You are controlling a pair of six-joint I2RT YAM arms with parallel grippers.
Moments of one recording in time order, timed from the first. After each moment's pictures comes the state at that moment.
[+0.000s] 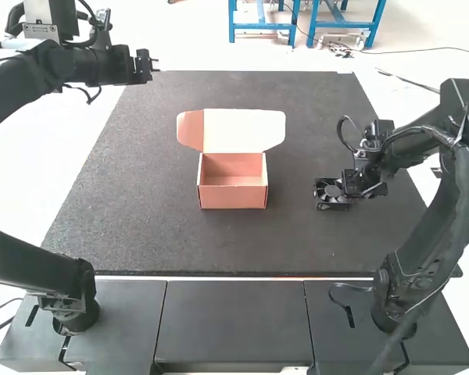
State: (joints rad) left arm -0.03 1.23 1.20 -0.39 0.41 -0.09; right arm -0.05 1.64 0.74 -0.27 -0.06 -0.10
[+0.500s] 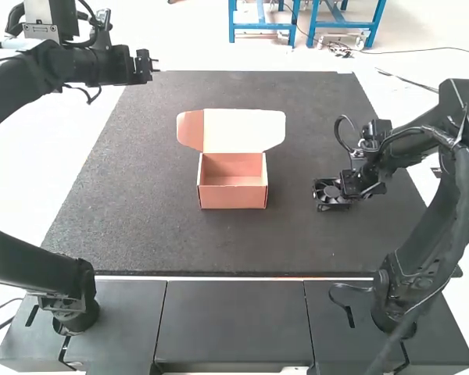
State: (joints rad) left arm -0.03 1.23 1.20 -0.39 0.41 -0.09; right arm -0.03 1.64 0.74 -0.27 -0.05 -0.16
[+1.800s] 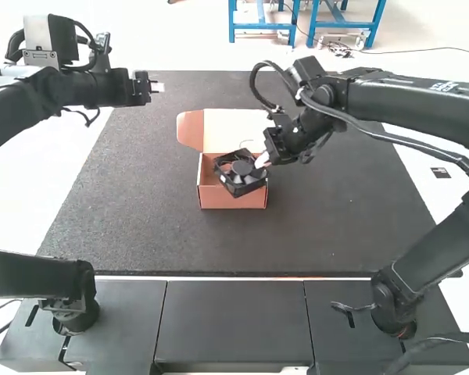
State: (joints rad) left arm -0.03 1.12 1.03 -0.37 0.40 -0.09; right arm 0.58 1.45 1.15 -0.75 -0.37 0.09
